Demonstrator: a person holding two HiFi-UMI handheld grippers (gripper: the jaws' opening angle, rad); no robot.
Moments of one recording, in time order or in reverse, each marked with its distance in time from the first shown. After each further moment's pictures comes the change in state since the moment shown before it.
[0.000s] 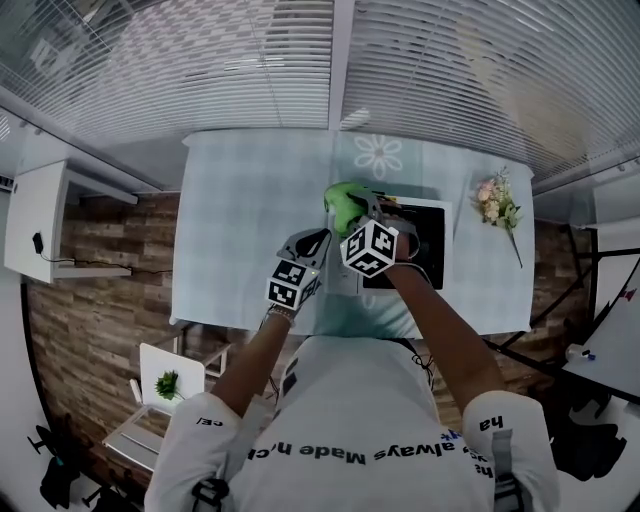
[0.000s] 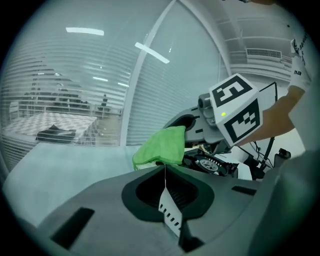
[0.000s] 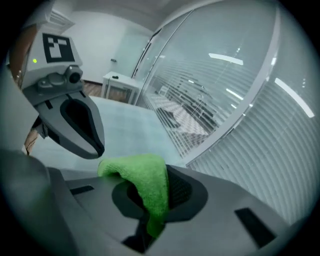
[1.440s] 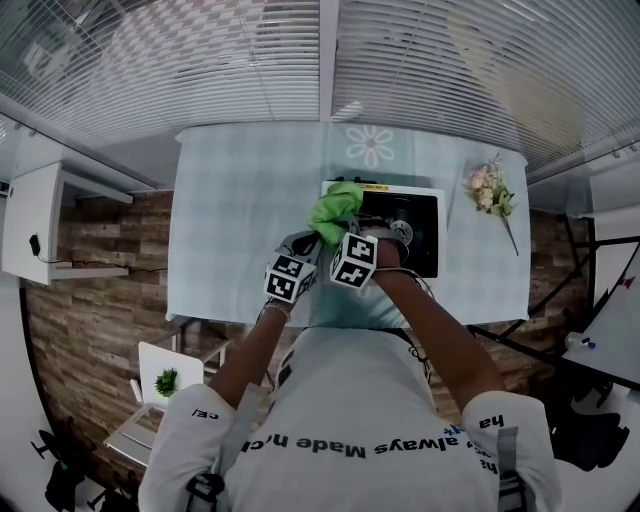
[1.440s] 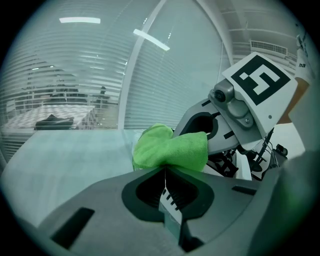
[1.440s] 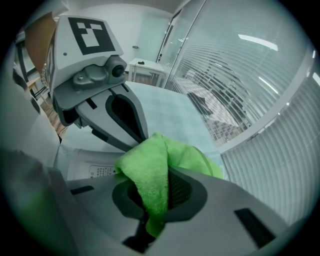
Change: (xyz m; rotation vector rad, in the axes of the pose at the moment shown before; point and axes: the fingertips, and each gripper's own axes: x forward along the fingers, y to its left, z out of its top) left arm 0.009 -0.008 -0.052 -0.009 0.130 -0.020; right arm -0.011 0.097 -0.035 -0.131 0.173 0.297
